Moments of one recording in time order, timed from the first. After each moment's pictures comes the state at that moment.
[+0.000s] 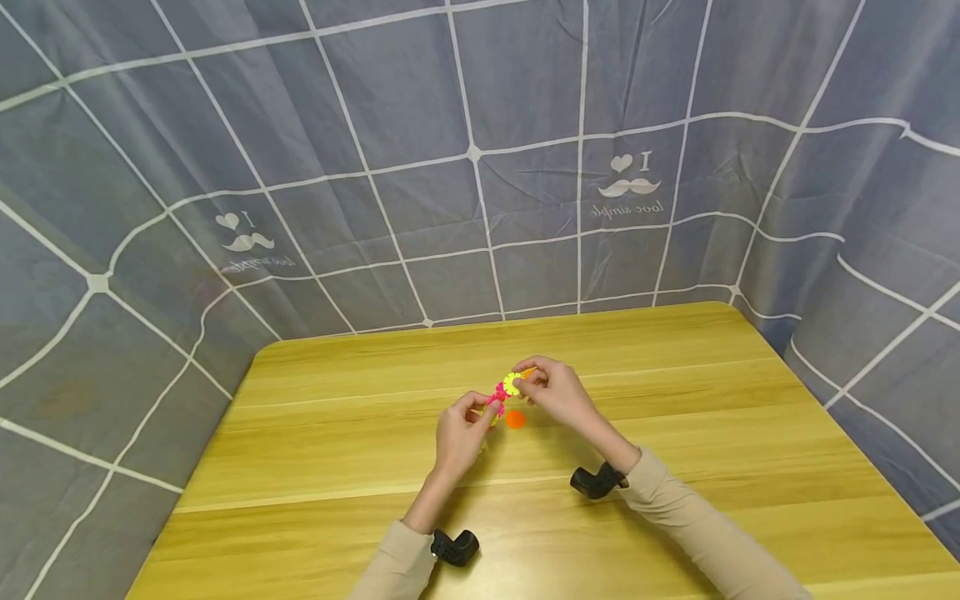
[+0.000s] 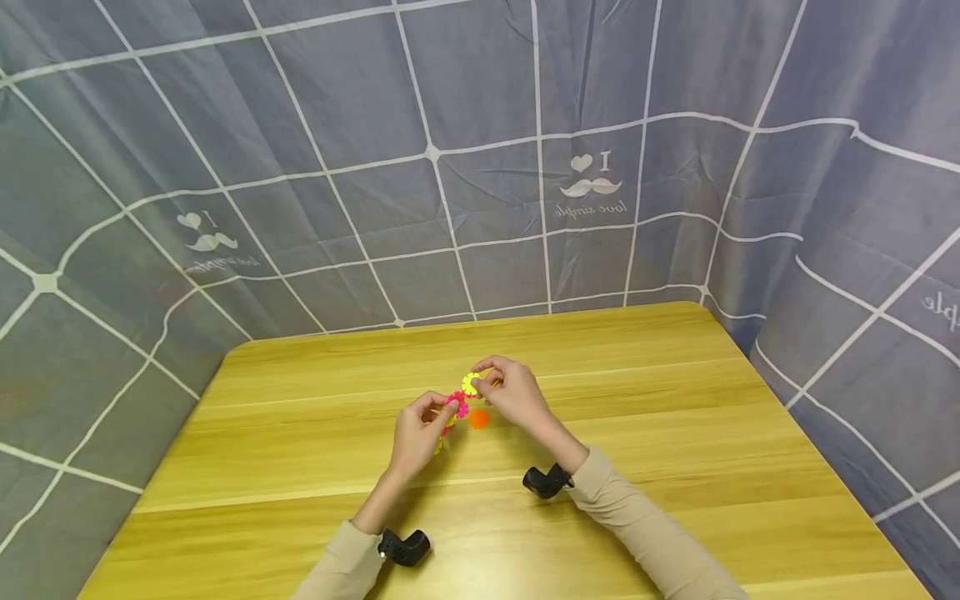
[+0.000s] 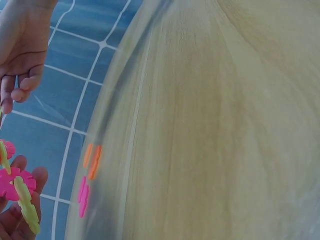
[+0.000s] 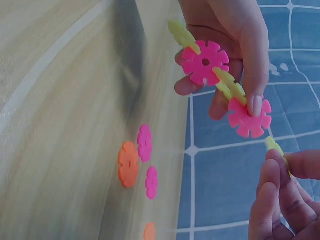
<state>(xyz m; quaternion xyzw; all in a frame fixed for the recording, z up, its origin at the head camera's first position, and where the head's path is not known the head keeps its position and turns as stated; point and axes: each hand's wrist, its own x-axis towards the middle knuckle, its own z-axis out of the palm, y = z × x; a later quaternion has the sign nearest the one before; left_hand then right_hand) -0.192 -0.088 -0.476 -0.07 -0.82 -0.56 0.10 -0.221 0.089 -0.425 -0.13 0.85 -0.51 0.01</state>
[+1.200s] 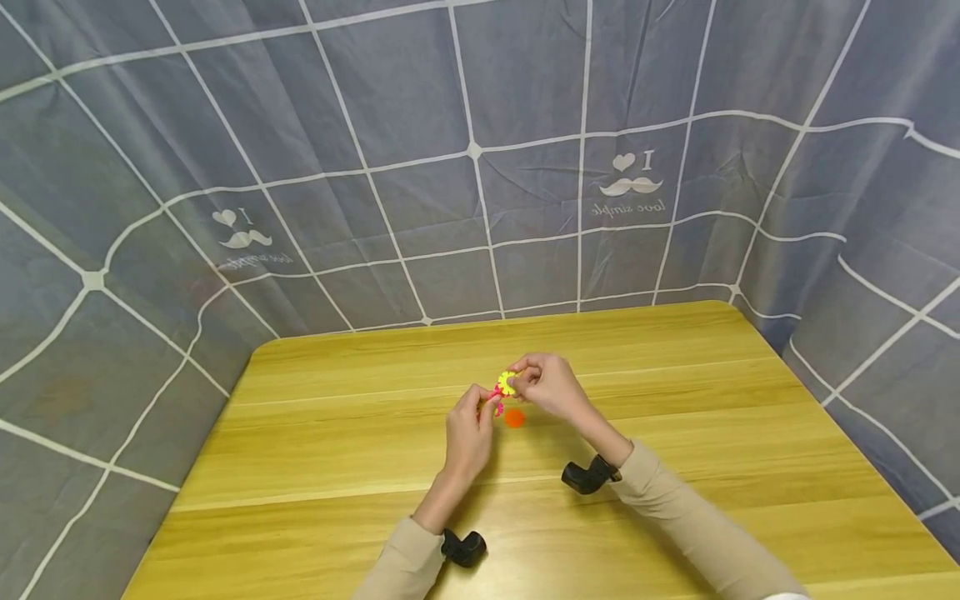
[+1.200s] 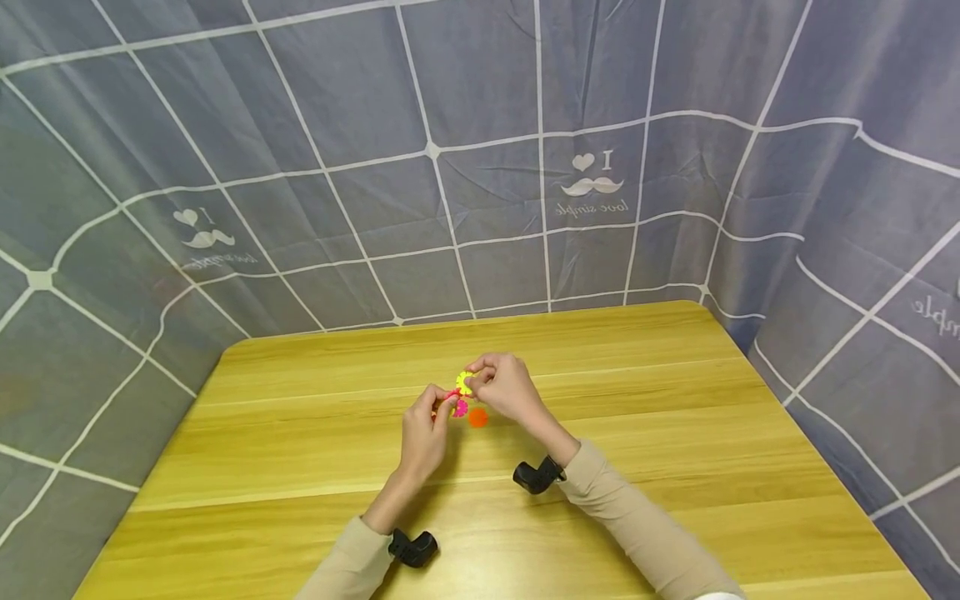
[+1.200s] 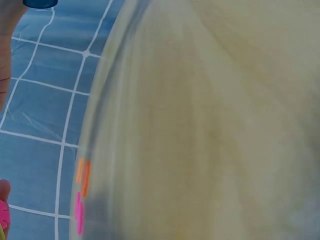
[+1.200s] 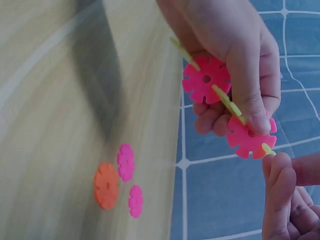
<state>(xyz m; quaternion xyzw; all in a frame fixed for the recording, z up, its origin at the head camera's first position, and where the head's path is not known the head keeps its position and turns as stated) -0.190 -0.074 -0.476 -0.14 -0.84 -0.46 0.25 -0.222 0.079 -0.412 -0.14 0.84 -0.53 0.01</state>
